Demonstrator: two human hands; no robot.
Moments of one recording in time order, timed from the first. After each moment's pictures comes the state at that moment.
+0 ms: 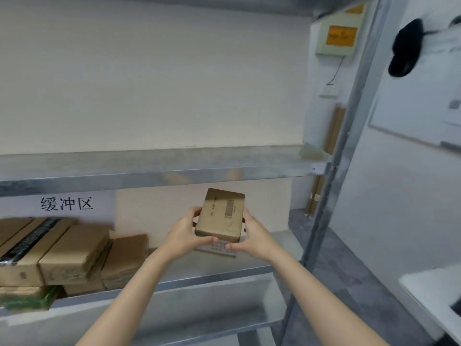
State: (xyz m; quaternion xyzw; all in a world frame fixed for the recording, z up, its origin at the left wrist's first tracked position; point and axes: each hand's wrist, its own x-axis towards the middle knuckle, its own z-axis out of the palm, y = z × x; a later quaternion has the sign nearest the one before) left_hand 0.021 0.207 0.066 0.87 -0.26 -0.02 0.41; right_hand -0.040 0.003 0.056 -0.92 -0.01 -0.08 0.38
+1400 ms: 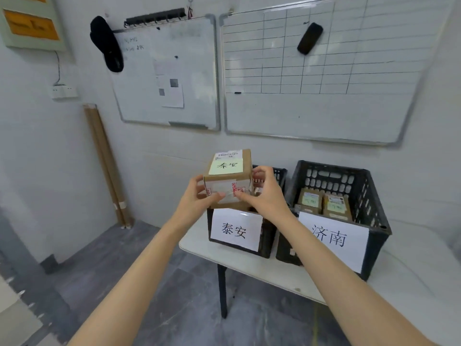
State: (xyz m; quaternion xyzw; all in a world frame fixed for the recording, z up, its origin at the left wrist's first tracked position) left_hand -0.317 -0.348 0.105 0.57 -0.55 -0.32 0.52; right_hand -0.504 -0.411 0.107 -0.73 0.39 -0.46 0.33
